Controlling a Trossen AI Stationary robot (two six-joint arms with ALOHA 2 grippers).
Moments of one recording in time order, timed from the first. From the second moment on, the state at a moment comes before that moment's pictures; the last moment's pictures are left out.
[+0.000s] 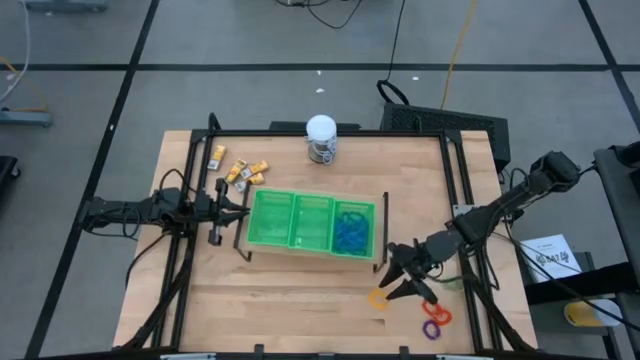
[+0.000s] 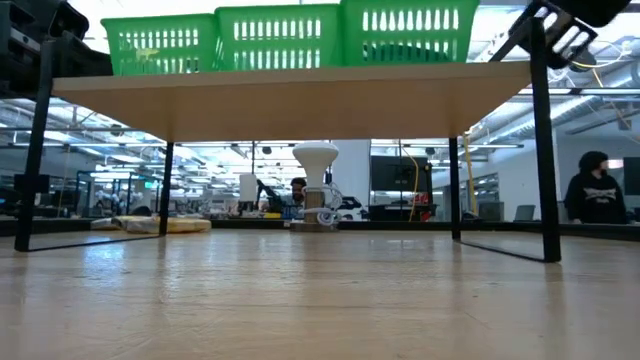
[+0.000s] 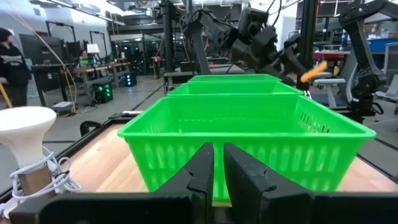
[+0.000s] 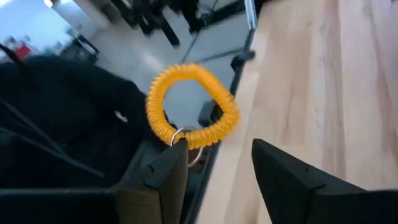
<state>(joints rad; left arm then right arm) -0.04 0.01 0.02 0.06 0.00 0.04 0.54 1.12 0.59 0.22 -0.13 0.61</state>
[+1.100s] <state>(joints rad) -0.04 0.01 0.01 0.07 0.00 0.04 0.24 1.25 0.91 0.23 -0.21 0.40</state>
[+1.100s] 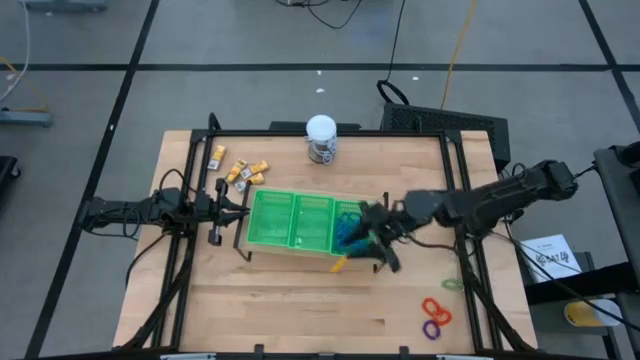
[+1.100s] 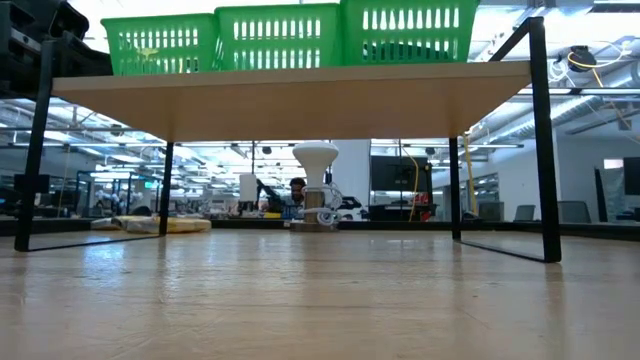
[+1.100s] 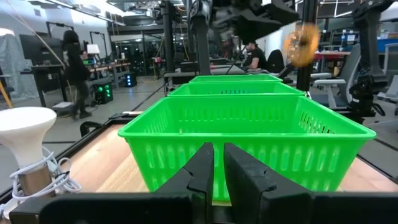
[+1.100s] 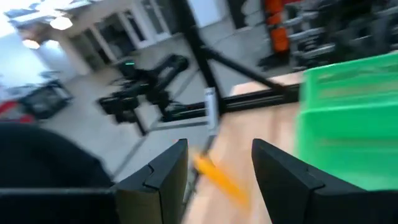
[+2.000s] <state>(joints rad) -0.04 0.01 0.01 0.08 0.00 0.04 0.29 1.12 1.00 -0.19 -0.34 0.22</state>
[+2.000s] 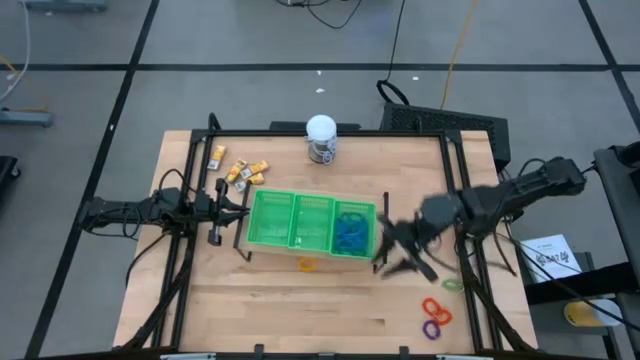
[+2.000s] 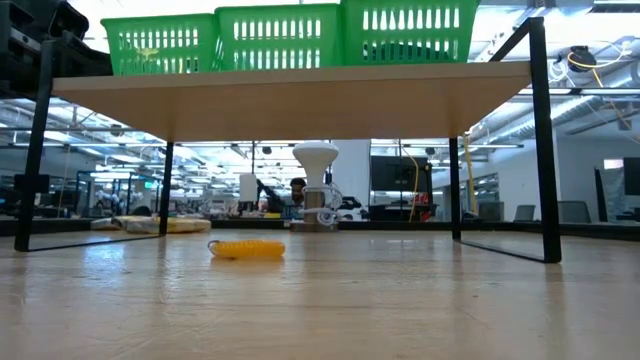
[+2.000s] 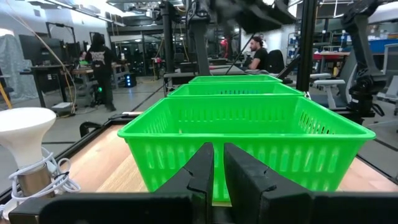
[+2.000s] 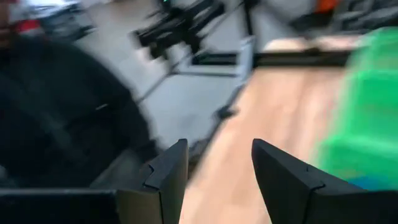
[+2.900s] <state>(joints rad) -0.04 0.01 0.01 0.08 0.00 0.04 0.80 1.33 0.39 0.58 0.56 0.43</state>
